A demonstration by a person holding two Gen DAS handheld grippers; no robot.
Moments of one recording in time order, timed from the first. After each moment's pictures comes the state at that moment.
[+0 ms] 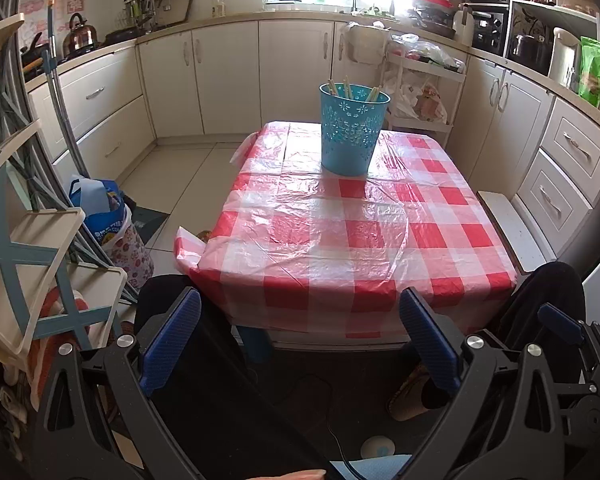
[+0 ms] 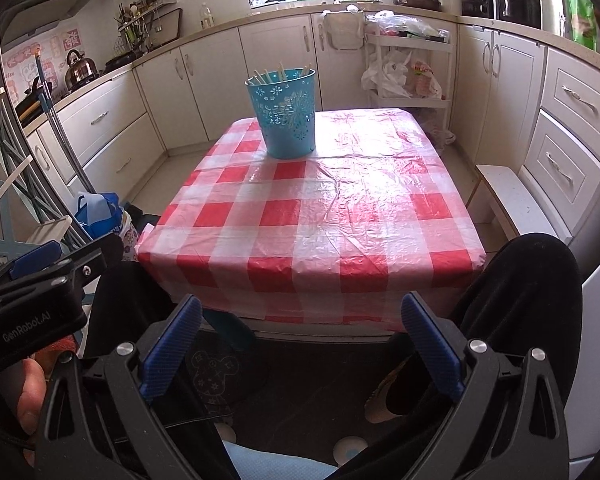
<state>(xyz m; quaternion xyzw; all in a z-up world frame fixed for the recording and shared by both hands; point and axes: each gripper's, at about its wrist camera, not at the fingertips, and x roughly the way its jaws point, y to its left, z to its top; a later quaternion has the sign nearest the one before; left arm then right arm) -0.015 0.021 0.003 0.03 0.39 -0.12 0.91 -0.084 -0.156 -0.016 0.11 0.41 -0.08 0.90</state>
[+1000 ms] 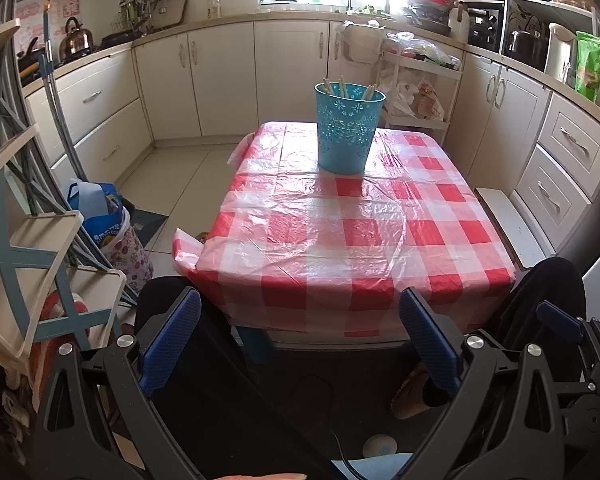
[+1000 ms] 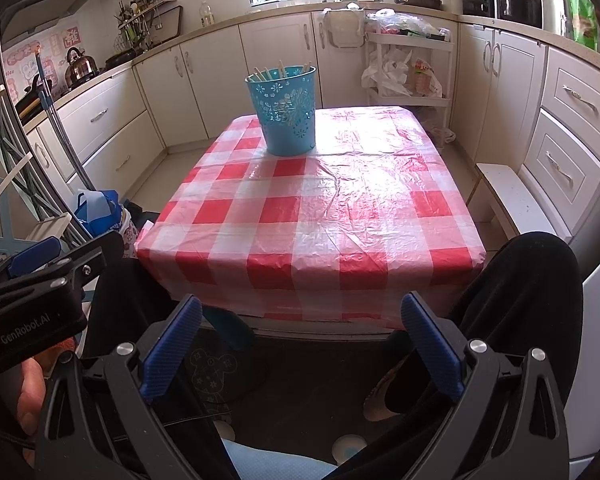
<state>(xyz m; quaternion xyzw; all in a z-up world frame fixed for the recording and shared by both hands) -0.016 0.020 0.005 0.04 0.39 -0.13 0.91 -0.085 -0.157 -0.018 0.11 0.42 -0.08 0.90</state>
